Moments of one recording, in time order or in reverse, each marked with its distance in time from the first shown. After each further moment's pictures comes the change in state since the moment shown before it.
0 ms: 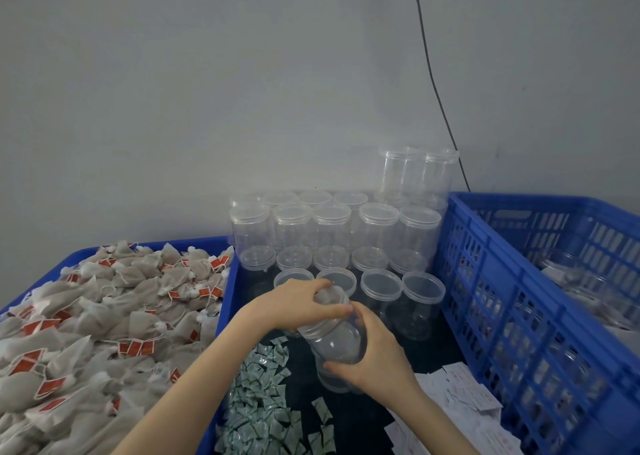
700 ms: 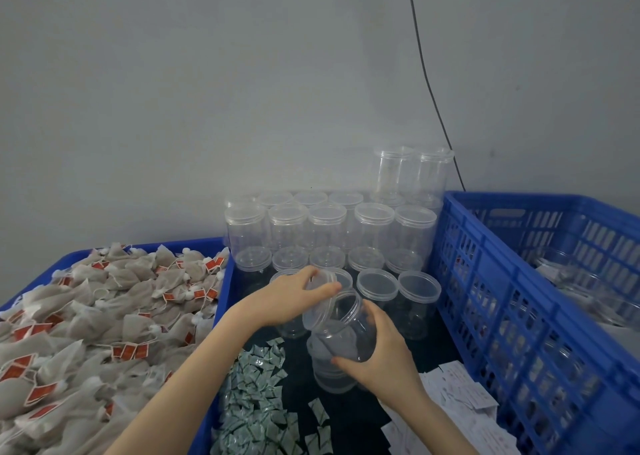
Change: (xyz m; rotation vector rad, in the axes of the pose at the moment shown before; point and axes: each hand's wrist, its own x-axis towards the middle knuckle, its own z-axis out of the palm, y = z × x) left_hand 0.001 -0.008 -0.004 -0.180 0.072 -0.021; right_hand -0.005 0.010 -0.004 0.061 0.114 0.011
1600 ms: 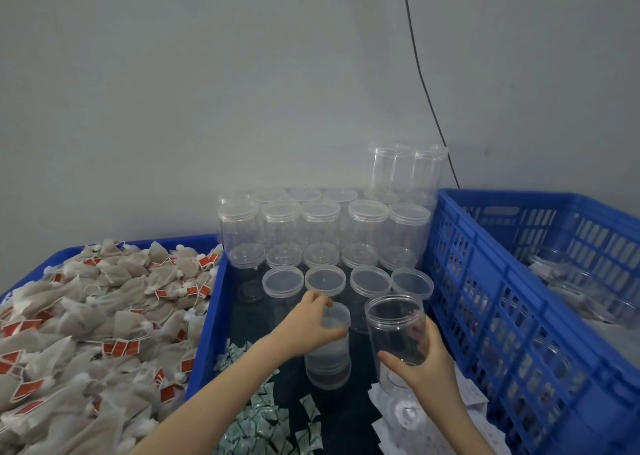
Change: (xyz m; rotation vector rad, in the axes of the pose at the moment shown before) left_hand 0.043 -0.022 0.085 0.044 0.106 0.075; right_hand -0.019 0.050 -0.037 0.293 0.208 0.103
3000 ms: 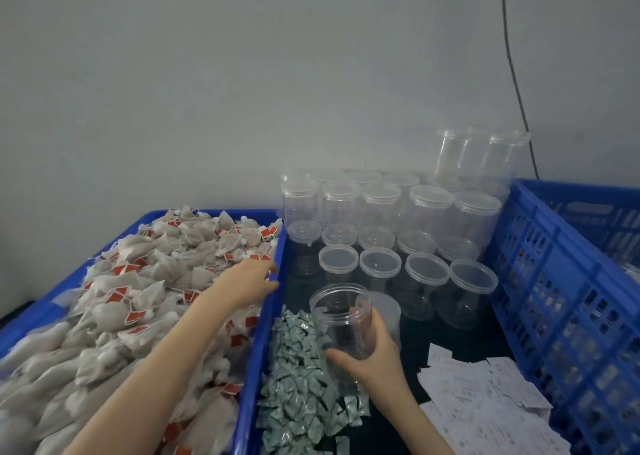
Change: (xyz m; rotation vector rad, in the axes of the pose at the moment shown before) left_hand -0.078 -0.100 -0.111 0.387 0.084 -0.329; right_hand -0.042 -0.045 0.112 0.204 -0.417 0.024
